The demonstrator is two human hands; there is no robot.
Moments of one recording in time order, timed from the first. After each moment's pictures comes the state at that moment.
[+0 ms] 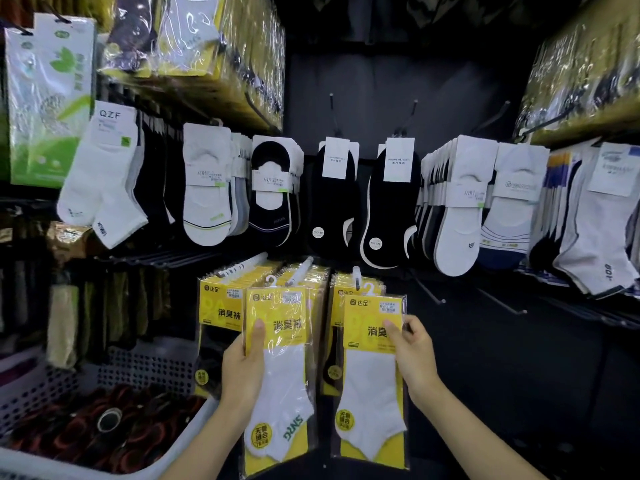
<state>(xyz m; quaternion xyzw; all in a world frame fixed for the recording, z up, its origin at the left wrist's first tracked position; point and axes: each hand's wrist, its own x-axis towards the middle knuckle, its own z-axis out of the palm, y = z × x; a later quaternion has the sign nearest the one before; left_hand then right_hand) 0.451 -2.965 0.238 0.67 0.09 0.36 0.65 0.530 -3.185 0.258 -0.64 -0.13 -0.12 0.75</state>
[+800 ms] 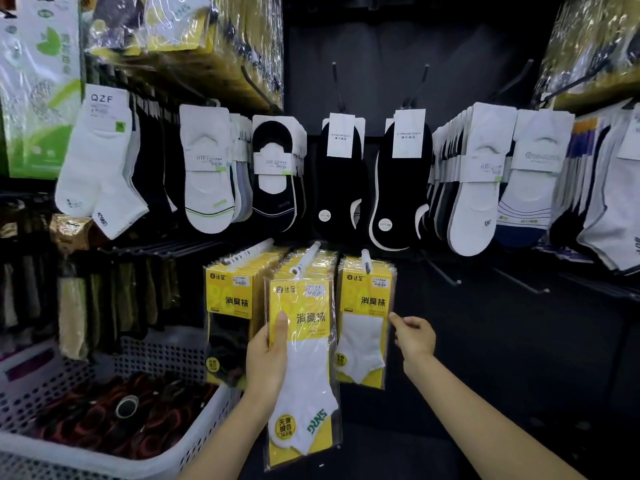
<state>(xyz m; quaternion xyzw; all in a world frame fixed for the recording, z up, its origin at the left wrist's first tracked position) 0.465 -2.976 0.227 0.67 0.07 0.34 0.66 0.589 -3.165 0.228 -0.65 0.12 -0.12 0.74</state>
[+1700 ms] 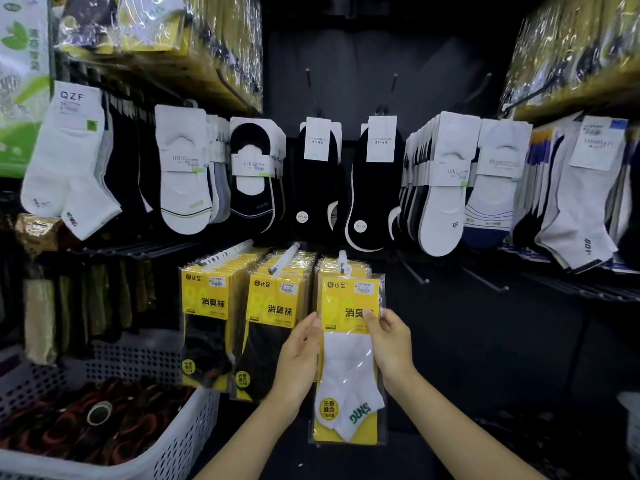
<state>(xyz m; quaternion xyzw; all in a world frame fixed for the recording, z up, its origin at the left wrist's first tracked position) 0.477 -3.039 0.223 0.68 -0.02 0.19 0.71 0.533 -3.172 0.240 -0.66 -0.07 -0.14 0.73</state>
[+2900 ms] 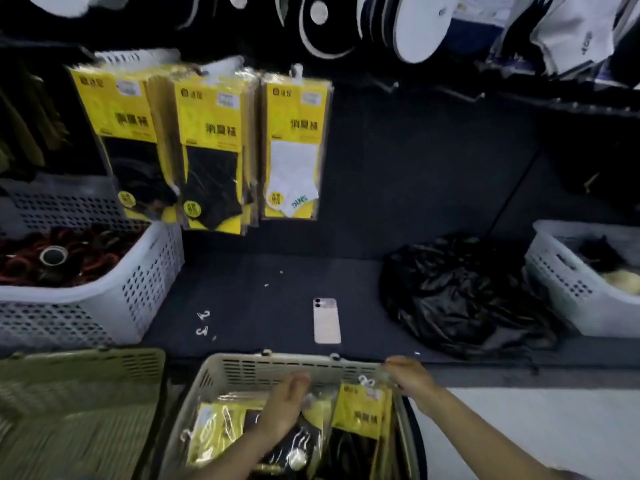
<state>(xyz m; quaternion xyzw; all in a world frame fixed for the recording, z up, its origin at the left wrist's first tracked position) 0.339 -3.105 -0.057 0.82 0.11 -0.11 0.56 0.390 -3.327 0.001 -0.80 0.24 0.25 0.50</state>
